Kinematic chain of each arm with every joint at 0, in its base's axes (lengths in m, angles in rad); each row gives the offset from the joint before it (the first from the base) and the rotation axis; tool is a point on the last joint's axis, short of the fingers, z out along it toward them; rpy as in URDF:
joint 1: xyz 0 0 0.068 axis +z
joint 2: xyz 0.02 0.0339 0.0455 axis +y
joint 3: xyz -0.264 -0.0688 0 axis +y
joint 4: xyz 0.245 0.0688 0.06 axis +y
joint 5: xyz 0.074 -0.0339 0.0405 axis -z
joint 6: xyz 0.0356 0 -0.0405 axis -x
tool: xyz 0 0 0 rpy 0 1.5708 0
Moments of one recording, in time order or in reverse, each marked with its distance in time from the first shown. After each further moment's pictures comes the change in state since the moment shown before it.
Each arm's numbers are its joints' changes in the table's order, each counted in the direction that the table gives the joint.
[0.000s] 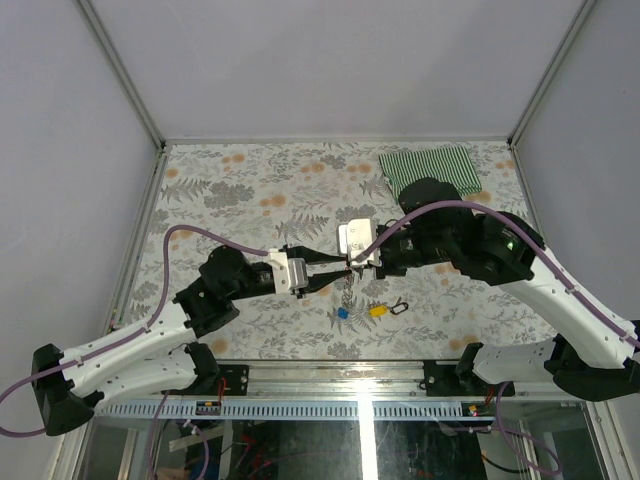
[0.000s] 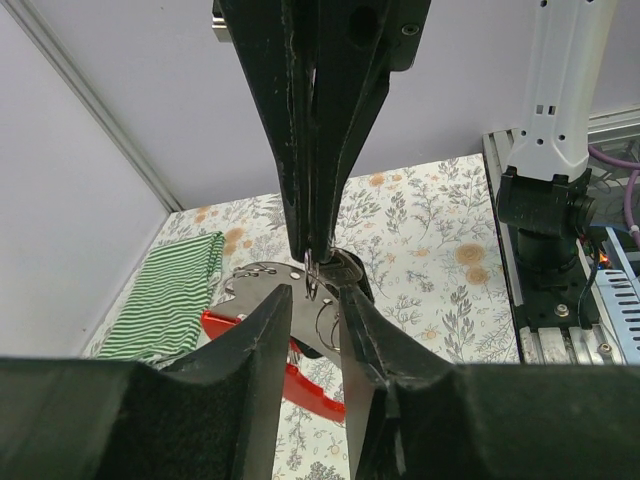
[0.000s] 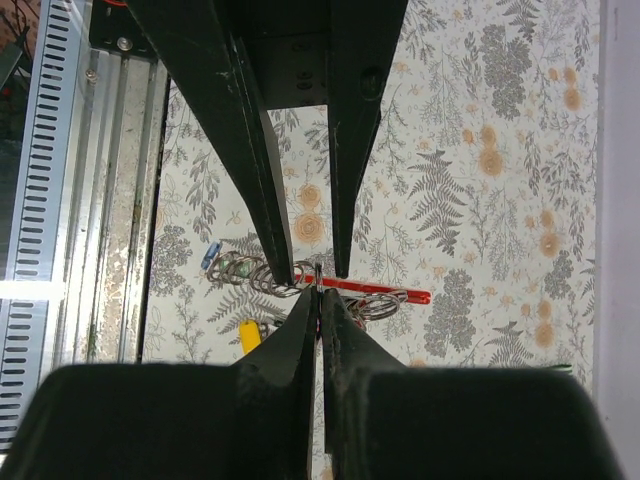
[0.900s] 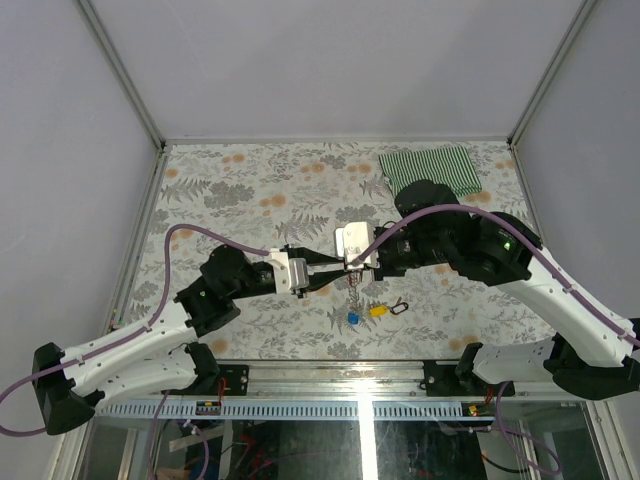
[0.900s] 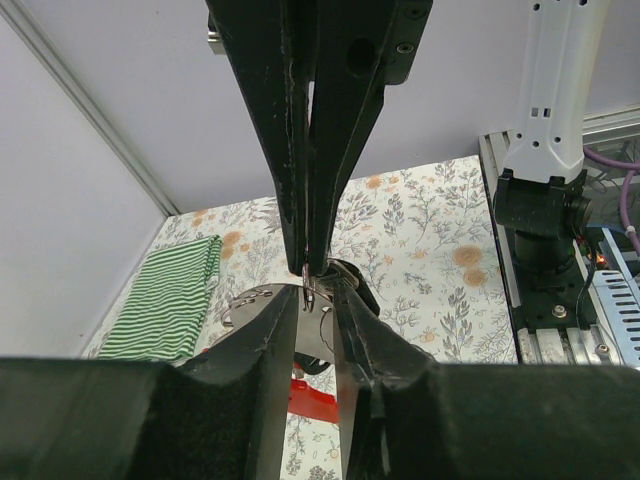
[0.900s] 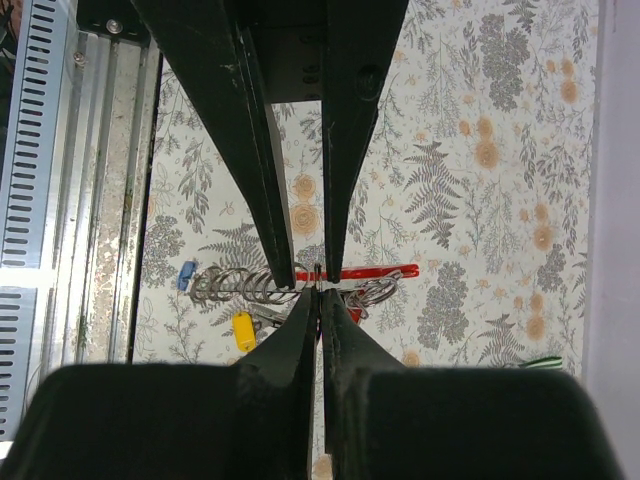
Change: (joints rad) left arm 0.000 0.010 -0.006 -0.006 0.012 0.000; right arm 0.016 0.008 0.000 0.010 0.033 0.018
